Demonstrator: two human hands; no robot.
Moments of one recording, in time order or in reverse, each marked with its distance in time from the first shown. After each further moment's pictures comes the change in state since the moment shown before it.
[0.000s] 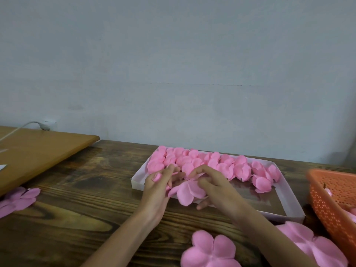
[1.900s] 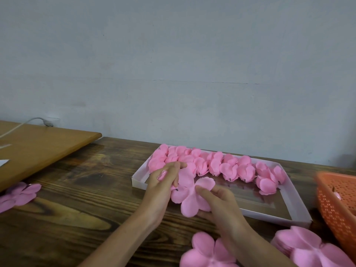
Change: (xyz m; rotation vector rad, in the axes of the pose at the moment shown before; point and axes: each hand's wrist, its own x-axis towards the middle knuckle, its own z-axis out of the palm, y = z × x) left_hand -0.015 0.016 0.011 0.162 -0.060 0.131; right_hand -0.011 0.036 0.022 0.344 0.140 0.106
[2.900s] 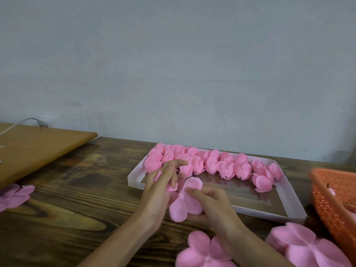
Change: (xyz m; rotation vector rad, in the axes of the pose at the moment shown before) left_hand -0.011 -0.002 0.008 -0.157 -0.090 0.048; right_hand -0.010 -0.011 0.008 -0.013 -0.014 0.088
